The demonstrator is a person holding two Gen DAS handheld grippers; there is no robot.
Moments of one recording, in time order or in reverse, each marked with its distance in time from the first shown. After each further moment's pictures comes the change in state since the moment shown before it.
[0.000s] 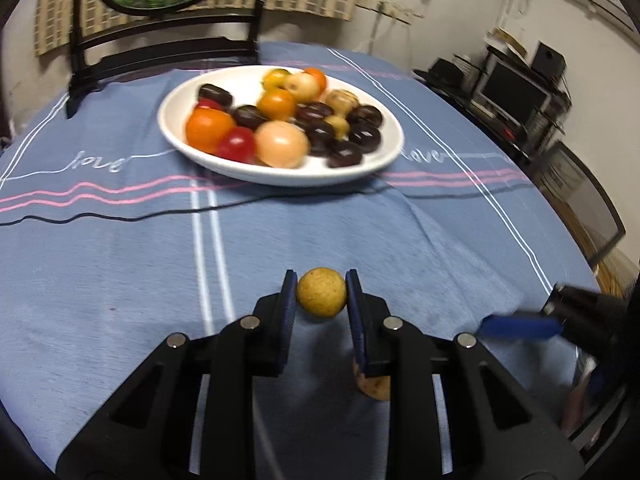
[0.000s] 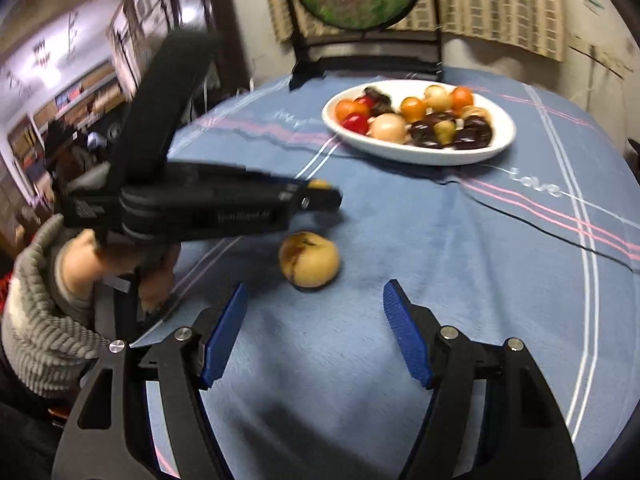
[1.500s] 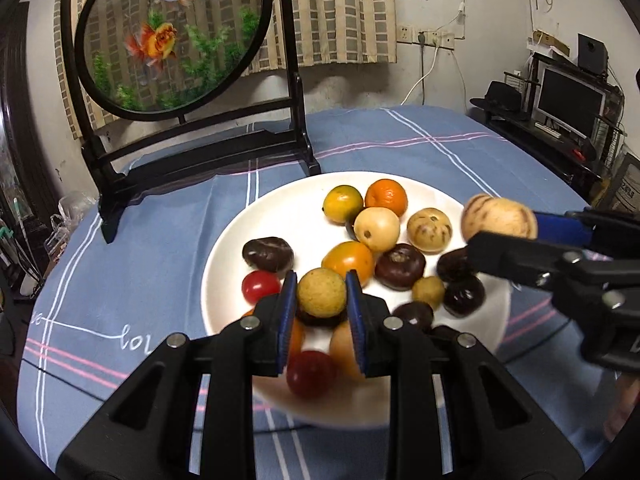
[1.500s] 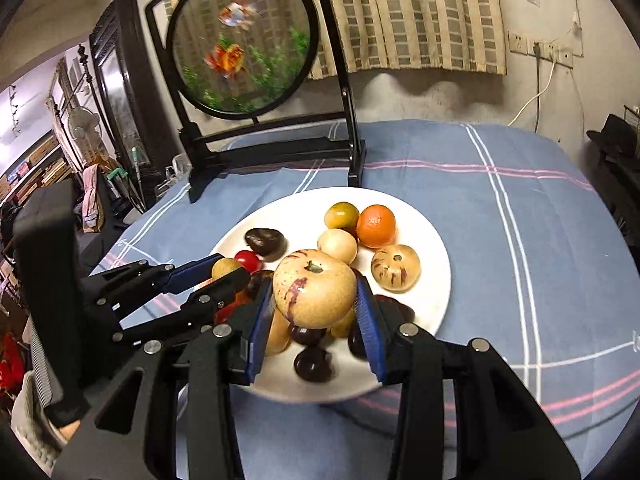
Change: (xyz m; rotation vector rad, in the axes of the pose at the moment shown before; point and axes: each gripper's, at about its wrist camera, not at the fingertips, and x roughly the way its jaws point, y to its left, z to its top) left arm 0.052 0.004 0.126 0.119 -0.149 0.287; right arm 0.034 -0.117 0.146 0.209 -0.168 -0.153
